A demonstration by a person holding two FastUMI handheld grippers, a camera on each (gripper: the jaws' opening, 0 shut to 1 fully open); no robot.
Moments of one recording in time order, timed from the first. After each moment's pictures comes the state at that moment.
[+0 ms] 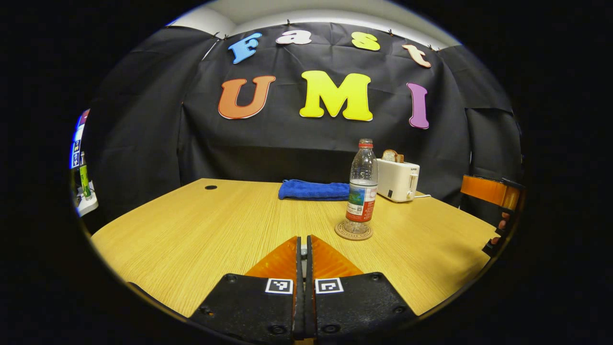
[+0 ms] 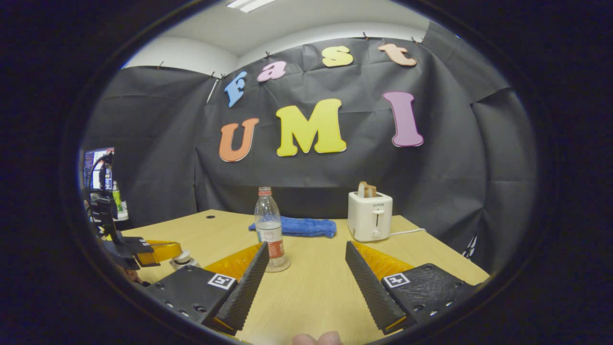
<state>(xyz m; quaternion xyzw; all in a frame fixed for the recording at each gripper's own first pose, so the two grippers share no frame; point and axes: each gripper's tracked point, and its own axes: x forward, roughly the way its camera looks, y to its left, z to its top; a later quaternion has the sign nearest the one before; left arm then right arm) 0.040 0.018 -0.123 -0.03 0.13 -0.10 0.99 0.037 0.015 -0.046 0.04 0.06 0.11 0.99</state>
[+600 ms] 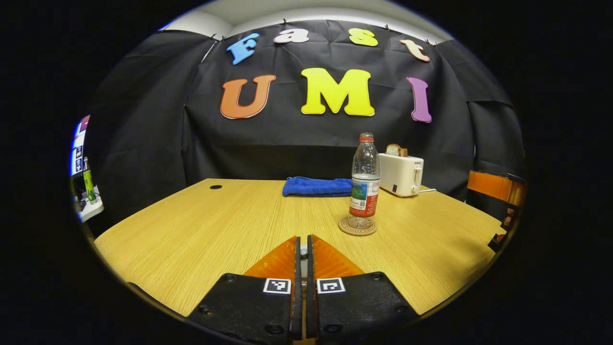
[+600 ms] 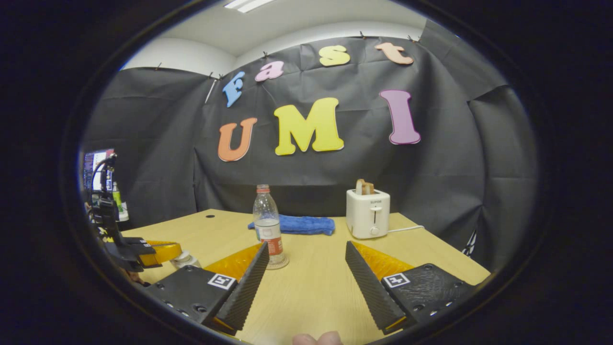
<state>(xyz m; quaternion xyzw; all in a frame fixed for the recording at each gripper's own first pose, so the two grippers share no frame) 0.037 0.020 -0.133 -0.01 0.14 -0.07 0.99 0.031 0.008 -0.049 0.04 0.07 0.10 0.99</state>
